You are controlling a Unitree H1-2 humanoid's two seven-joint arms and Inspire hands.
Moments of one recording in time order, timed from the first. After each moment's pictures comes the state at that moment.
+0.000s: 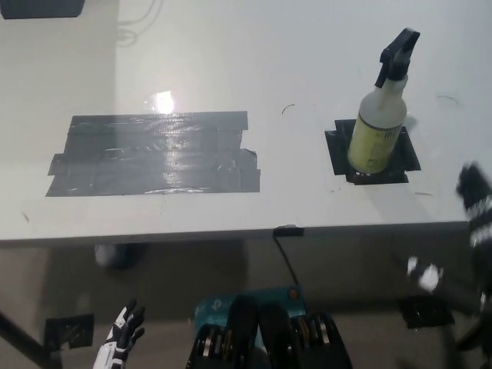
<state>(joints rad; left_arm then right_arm) 0.19 0.09 -0.01 0.14 0.06 -0.32 -0.02 -0.05 -0.09 -0.06 -0.35 -0.02 -0.14 0.02</state>
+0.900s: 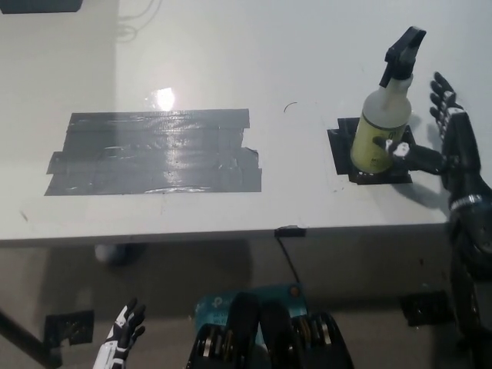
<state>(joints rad) 0.18 0.09 -0.01 0.14 0.07 -0.33 -0.02 -0.58 -0.15 -0.11 0.34 -0.06 0.08 -0.03</state>
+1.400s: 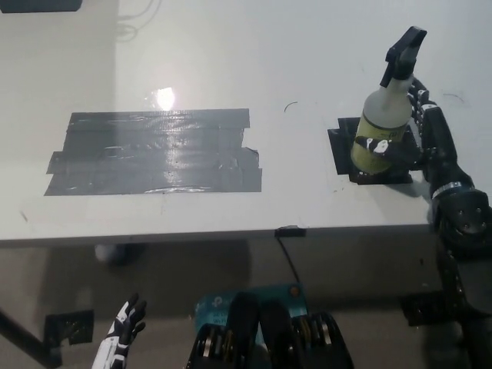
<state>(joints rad) 0.17 0.10 -0.02 0.14 0.07 -0.33 -0.02 -0.62 -0.16 -0.04 0.44 -0.09 0.08 -0.03</state>
